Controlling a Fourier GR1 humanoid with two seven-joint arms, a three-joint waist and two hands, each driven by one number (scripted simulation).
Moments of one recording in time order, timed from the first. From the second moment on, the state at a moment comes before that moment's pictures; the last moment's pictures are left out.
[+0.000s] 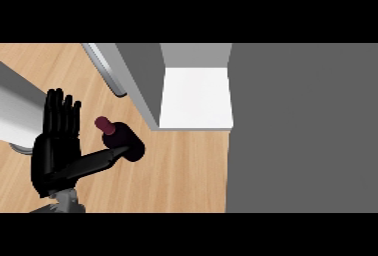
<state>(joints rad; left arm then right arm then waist) -0.03 0.04 -0.04 -1.81 0.08 0.39 0.06 0.11 -0.09 -0.01 -2.38 -0.25 0.21 0.38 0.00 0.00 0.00</state>
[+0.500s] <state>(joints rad) 0.01 0.02 0.03 -1.65 0.14 0.31 -0.10 0.07 -0.08 0.01 -2.39 -0.23 0.20 0.43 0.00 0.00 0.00</state>
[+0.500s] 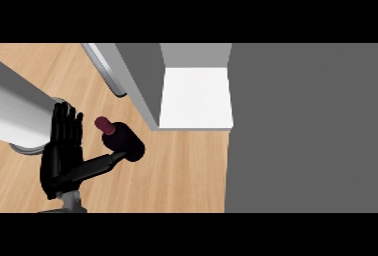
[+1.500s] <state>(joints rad) -0.02 0.05 0.13 -1.27 0.21 0.14 -0.34 0.10 -0.05 0.01 -2.38 -0.23 0.24 0.39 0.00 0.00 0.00</state>
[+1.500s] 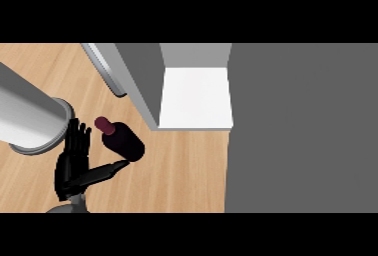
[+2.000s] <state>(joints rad) -0.15 0.05 0.17 -0.97 0.22 0.10 -0.49 0.08 -0.06 -0.02 -2.38 -0.23 0.24 0.41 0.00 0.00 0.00</state>
